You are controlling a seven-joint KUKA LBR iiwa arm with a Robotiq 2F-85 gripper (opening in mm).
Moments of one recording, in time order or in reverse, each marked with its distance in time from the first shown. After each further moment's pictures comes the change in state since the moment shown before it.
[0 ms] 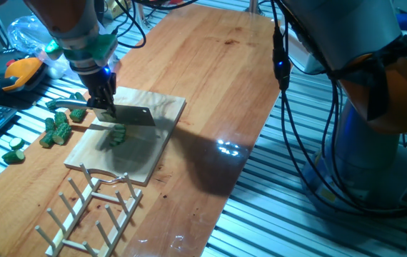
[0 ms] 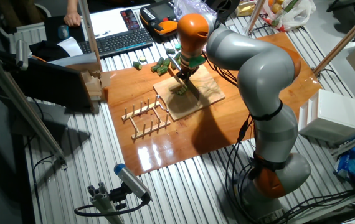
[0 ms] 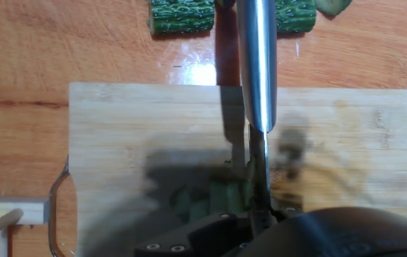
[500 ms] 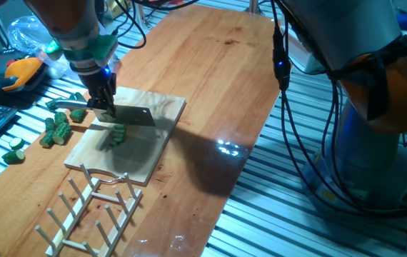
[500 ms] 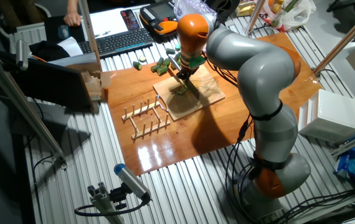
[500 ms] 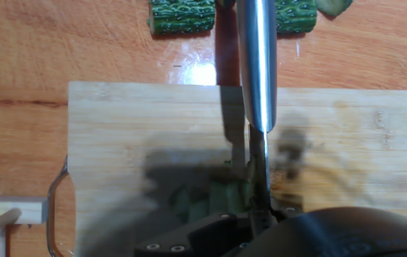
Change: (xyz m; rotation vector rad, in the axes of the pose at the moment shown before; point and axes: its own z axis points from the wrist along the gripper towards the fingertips) arm 0.000 -0.001 0.002 0.001 0.001 -0.006
